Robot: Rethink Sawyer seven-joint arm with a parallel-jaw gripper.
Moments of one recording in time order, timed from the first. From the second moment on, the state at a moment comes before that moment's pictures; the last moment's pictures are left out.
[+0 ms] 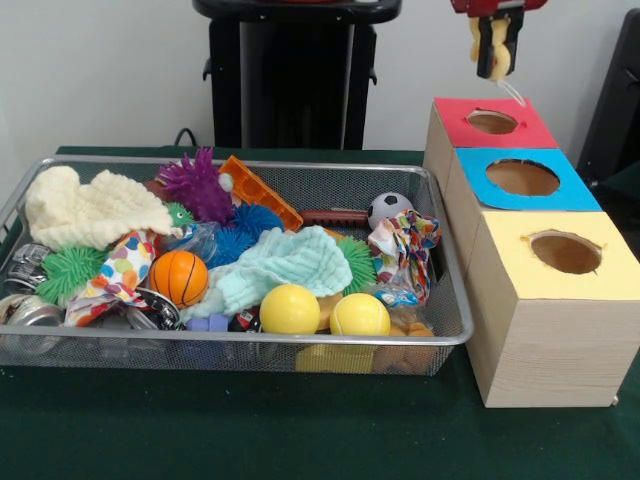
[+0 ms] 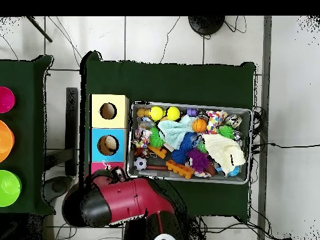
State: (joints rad) arm -0.15 -1.06 0.24 2.13 -0.15 0.40 1.57
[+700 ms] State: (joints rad) arm -0.10 -0.99 0.16 2.24 -0.14 0.19 1.57
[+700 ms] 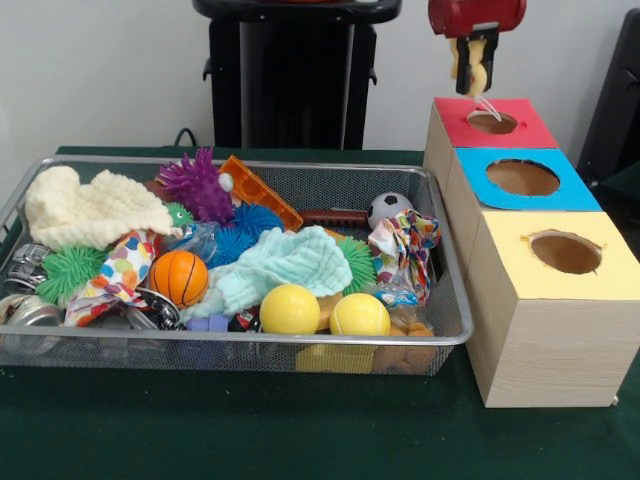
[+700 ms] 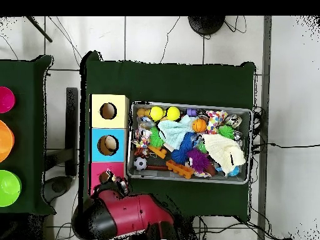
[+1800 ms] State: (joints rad) arm 0.09 -0.91 0.05 2.33 -0.05 0.07 1.58
